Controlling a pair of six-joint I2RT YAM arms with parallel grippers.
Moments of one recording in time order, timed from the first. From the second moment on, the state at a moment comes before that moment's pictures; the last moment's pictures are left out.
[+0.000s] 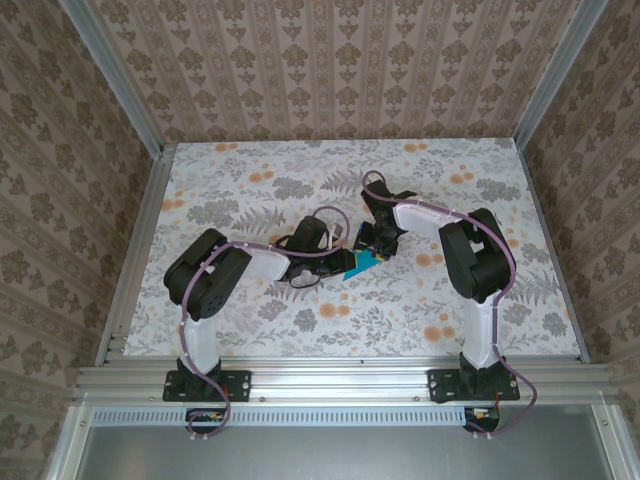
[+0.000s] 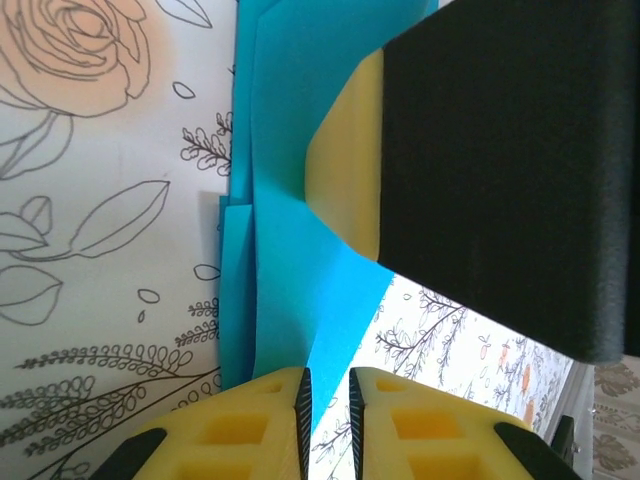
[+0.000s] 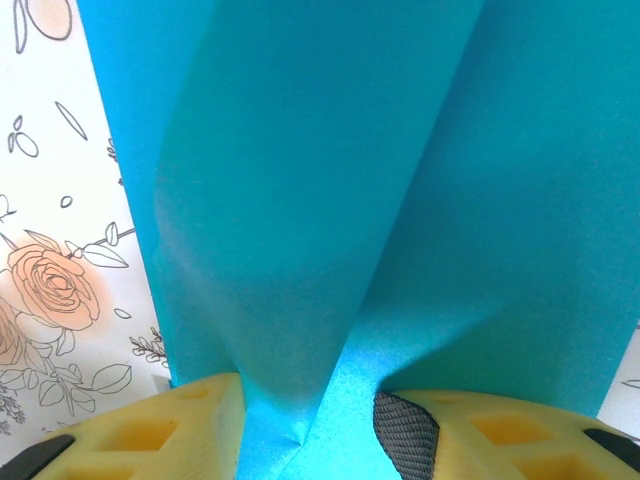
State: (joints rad) left arm -0.75 1.93 0.91 0.27 0.51 -0.84; right arm 0.41 2.04 1.36 -0.72 -0.17 0.76
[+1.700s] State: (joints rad) left arm -0.77 1.96 1.09 -0.09 0.42 -0.72; right arm 0.37 1.88 1.07 -0.32 -0.48 0.63
